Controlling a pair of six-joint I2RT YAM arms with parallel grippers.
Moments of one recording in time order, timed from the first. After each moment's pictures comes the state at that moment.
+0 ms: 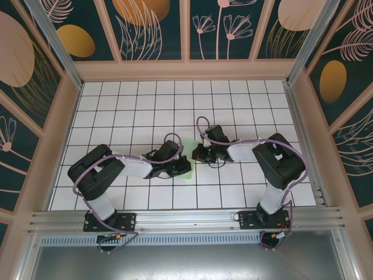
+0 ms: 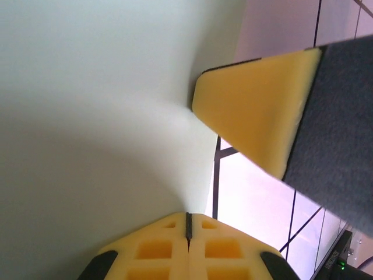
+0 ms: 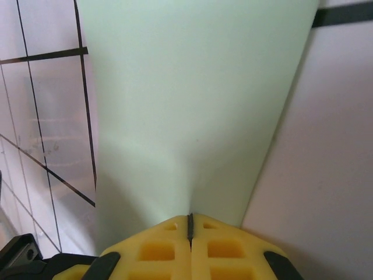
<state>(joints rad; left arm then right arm) -0.82 1.73 0.65 0.26 0.34 -1.05 0.60 1.77 0.77 0.05 -0.48 0.75</state>
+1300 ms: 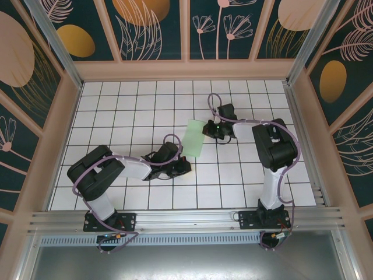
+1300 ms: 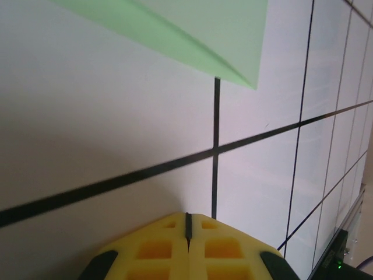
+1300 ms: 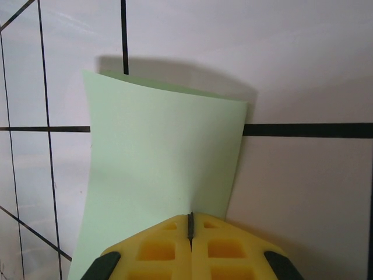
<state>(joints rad) -0.83 1.71 0.62 0.28 0.33 -1.06 0.38 1.97 1.09 -0.03 -0.43 0.60</state>
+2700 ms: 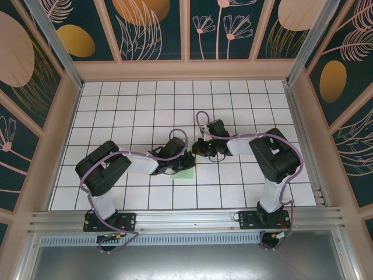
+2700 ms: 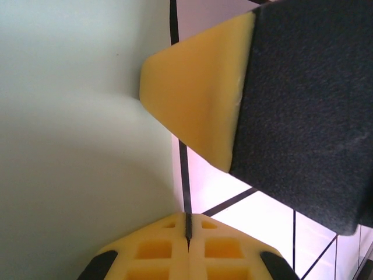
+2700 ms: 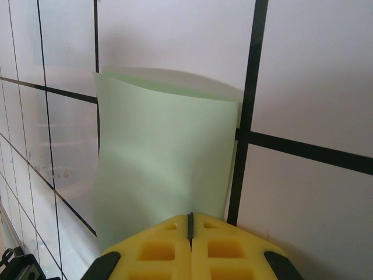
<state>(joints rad) -0.84 1.80 0.75 0.26 0.25 -0.99 0.57 1.84 0.84 0.08 -0.52 0.68</state>
